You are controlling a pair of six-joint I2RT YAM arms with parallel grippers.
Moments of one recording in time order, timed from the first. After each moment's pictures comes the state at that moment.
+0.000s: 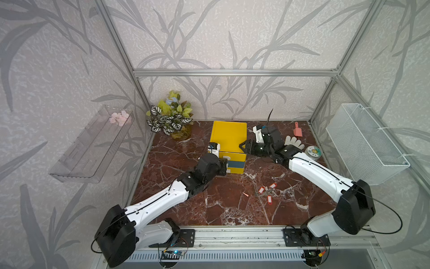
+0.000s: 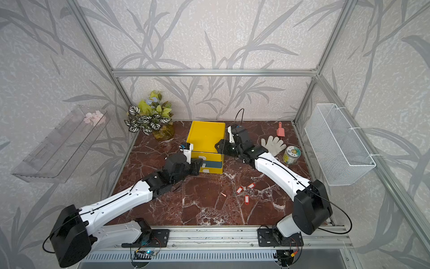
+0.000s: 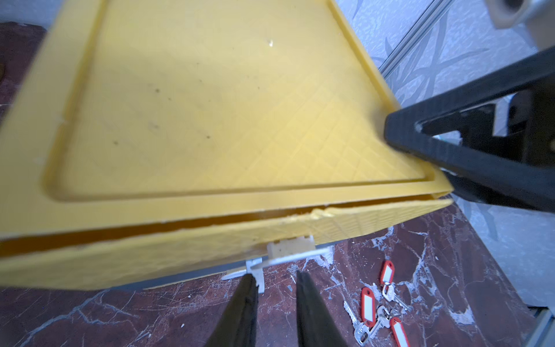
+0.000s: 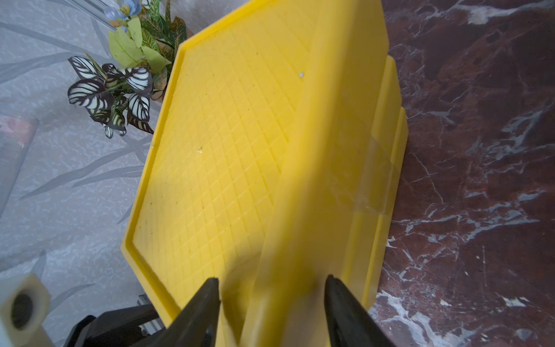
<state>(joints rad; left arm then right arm) -0.72 1.14 0.75 -0.09 -0.17 -0.52 0.56 1.49 1.21 -0.33 -0.24 0.70</state>
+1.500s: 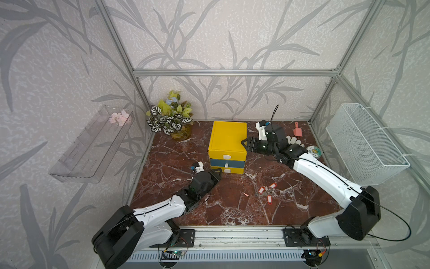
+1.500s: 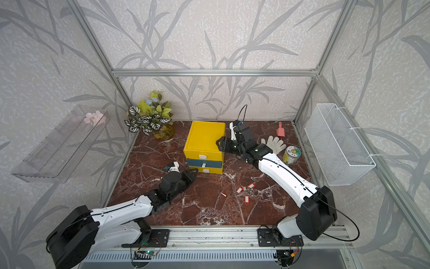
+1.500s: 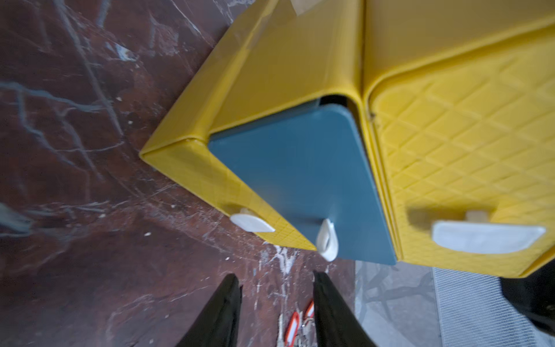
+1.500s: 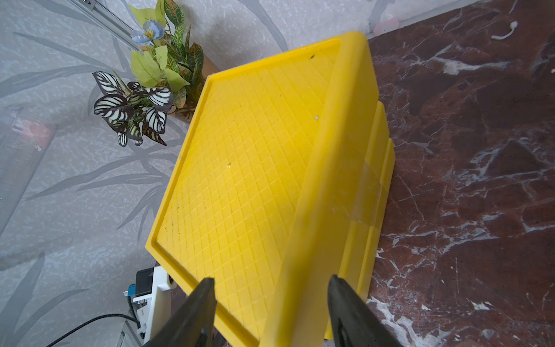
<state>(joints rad) -0.72 1.17 0.35 0.40 -0.19 -1.35 0.56 1.44 1.24 -0.36 -0.19 0.67</state>
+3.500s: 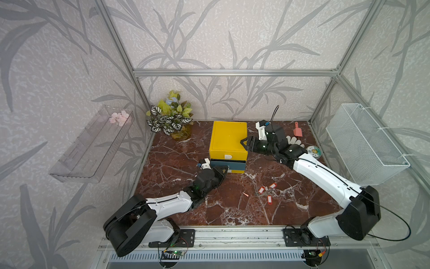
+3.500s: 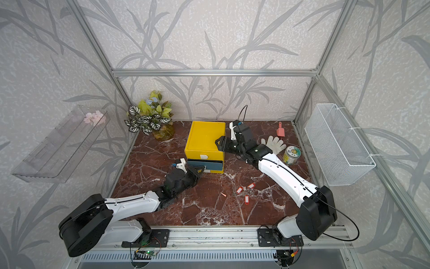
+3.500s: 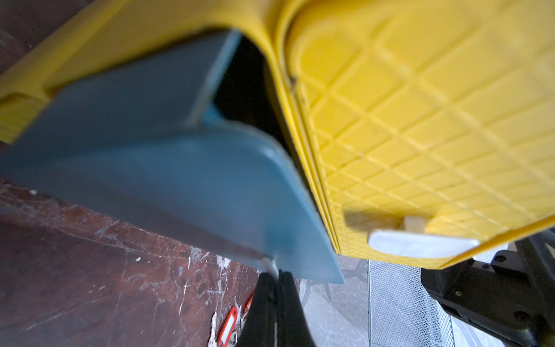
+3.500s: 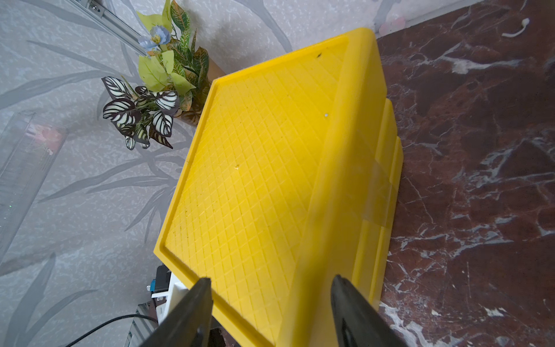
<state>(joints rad) -0.77 1.27 0.39 0.56 -0.13 -1.43 0.56 1.44 1.23 -0.34 -0.20 0.68</state>
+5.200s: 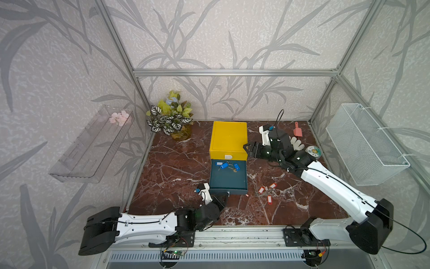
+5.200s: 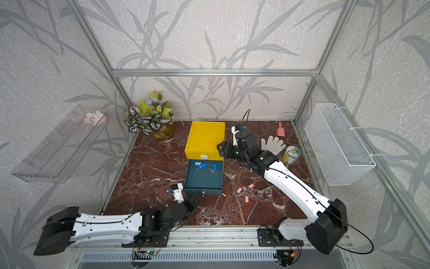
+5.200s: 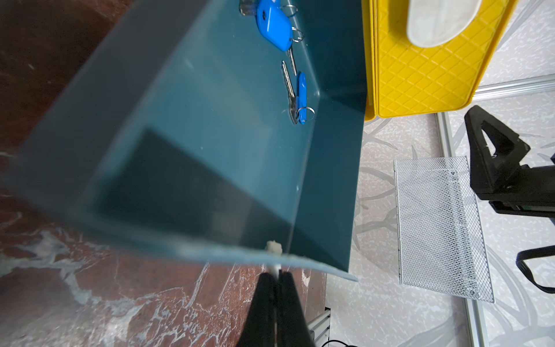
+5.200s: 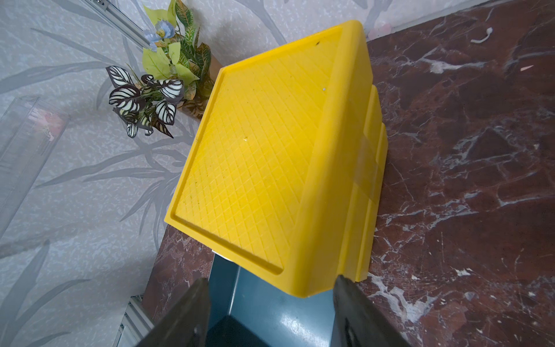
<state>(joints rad) -1.34 0.91 0.25 0.16 -0.63 -1.66 0.62 1.30 1.17 -0.42 -0.10 0.68</state>
